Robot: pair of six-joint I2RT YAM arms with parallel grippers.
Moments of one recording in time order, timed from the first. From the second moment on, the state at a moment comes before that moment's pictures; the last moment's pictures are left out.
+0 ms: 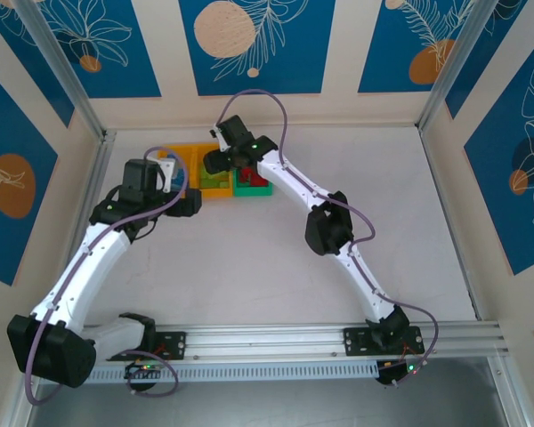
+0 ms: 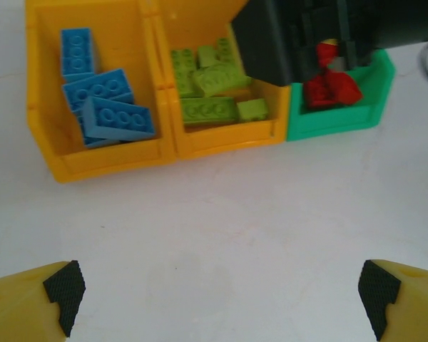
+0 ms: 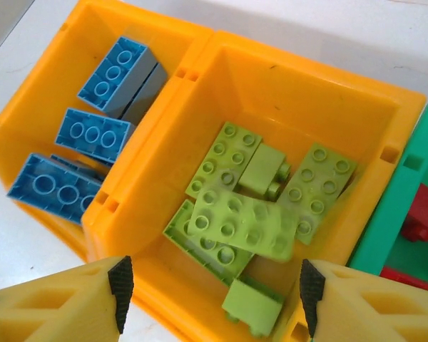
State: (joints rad) left arm -0.25 1.14 1.04 -0.66 0.01 -0.13; right arm 0.69 2.57 2.58 -0.80 -0.09 0.25
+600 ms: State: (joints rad) left arm -0.17 1.17 0.54 0.05 -0.32 -0.07; right arm 0.48 1.24 1.05 -0.34 0.24 0.22
